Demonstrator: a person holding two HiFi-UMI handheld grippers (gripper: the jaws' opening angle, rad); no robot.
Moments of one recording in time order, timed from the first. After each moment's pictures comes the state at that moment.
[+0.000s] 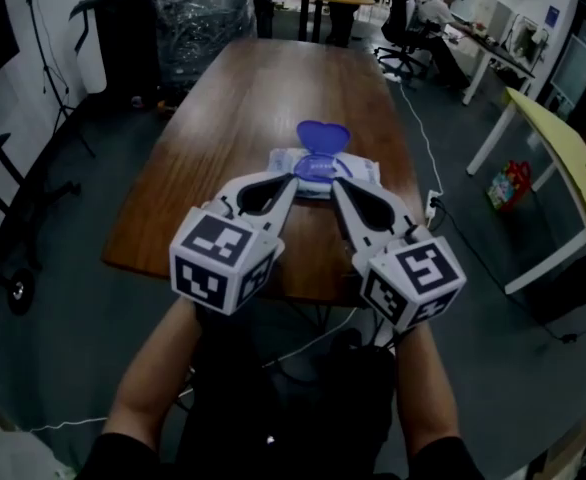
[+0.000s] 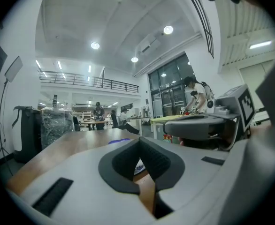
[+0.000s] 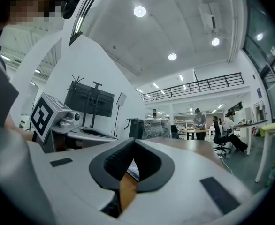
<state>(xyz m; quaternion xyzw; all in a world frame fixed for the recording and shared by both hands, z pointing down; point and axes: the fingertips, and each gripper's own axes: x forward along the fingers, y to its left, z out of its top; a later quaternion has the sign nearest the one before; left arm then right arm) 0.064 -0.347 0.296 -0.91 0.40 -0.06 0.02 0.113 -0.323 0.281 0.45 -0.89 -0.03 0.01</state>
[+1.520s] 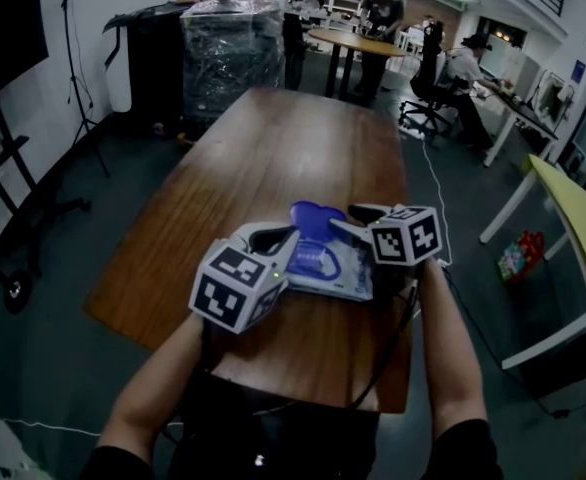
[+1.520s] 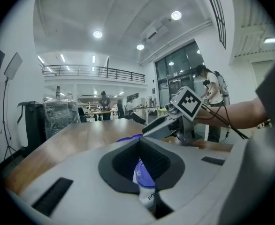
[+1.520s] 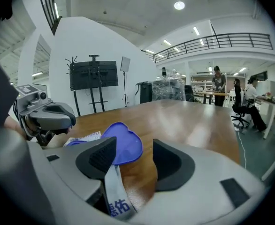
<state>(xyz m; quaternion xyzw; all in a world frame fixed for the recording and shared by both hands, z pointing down) 0.098 -0.465 0.321 -0.89 0.44 -0.12 -0.01 0.171 -0.545 0.352 0.33 -0.91 0.11 0.21</state>
